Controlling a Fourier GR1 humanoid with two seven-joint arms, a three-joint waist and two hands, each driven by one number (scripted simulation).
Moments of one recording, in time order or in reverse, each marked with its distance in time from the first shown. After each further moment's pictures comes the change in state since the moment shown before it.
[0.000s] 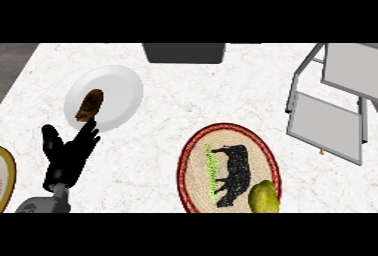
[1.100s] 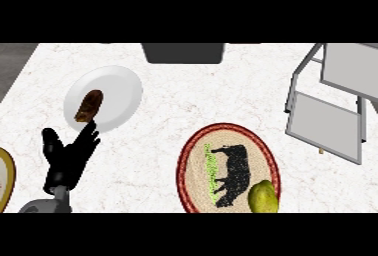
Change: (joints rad) left arm 0.016 -0.038 0.043 0.003 -0.041 -0.034 -0.007; right arm -0.078 0.005 -0.022 0.275 0.078 -0.102 -0.233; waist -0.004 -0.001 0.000
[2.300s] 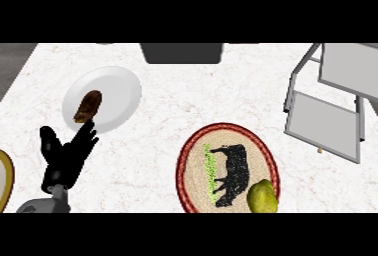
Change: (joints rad) left arm -0.004 -0.007 0.023 -0.015 -0.018 -0.005 0.022; right arm -0.012 -0.039 -0.374 -0.034 -0.221 -0.314 0.096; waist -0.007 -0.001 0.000
